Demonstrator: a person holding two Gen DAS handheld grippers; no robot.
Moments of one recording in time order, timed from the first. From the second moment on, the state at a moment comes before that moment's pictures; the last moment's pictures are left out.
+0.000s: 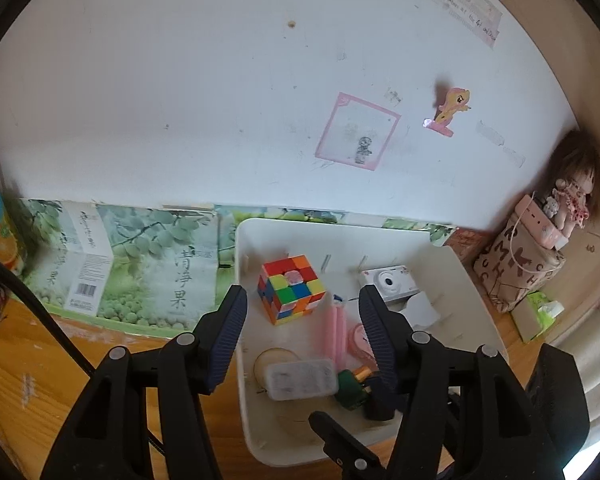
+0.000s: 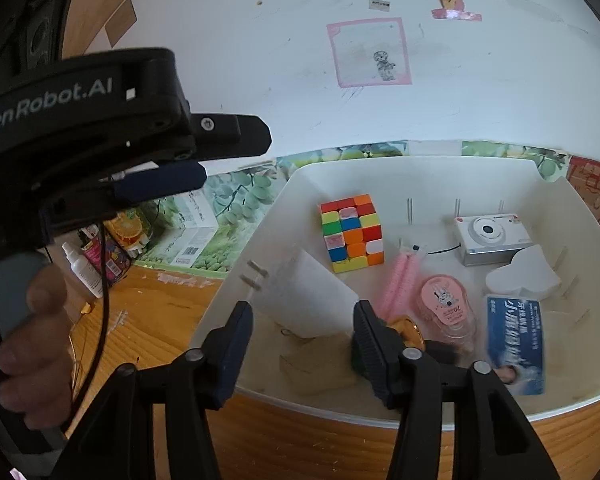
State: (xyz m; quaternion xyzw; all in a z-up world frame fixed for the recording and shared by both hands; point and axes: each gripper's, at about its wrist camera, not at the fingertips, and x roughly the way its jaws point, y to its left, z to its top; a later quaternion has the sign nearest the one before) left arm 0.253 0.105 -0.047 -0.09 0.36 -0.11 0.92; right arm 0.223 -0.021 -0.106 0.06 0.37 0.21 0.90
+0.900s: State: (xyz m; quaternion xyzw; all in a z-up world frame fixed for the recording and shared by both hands) left arm 0.127 0.116 -0.042 -0.14 0.40 -0.02 0.90; right arm 0.130 -0.088 -0.079 0.10 0.40 0.19 0.89
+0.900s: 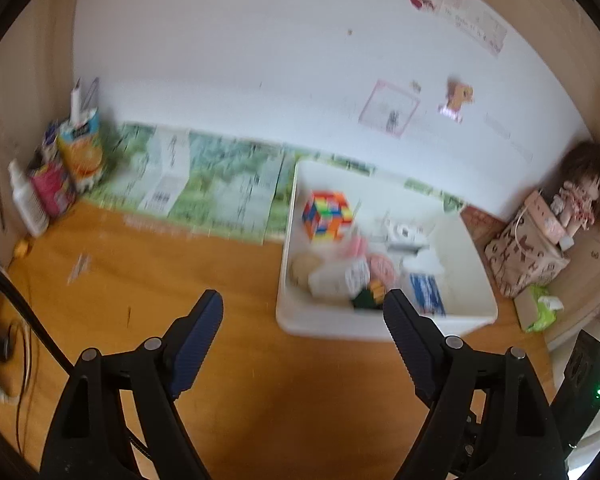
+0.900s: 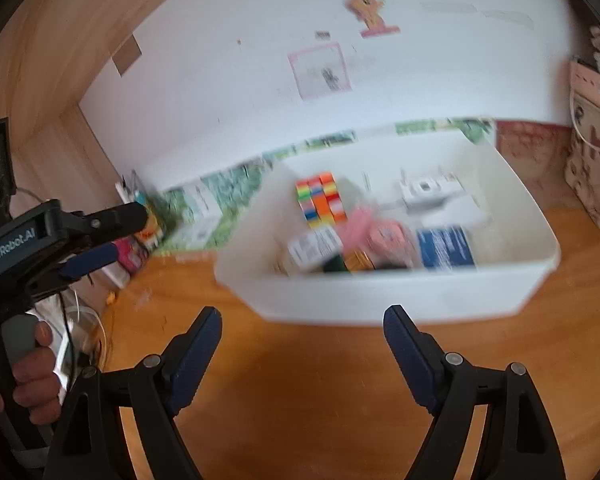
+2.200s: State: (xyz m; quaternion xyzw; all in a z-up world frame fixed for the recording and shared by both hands) left arm 0.021 0.032 -0.007 -0.08 0.47 -0.01 0.88; right arm 0.020 -0.173 0.000 0.06 0.47 0.15 0.87
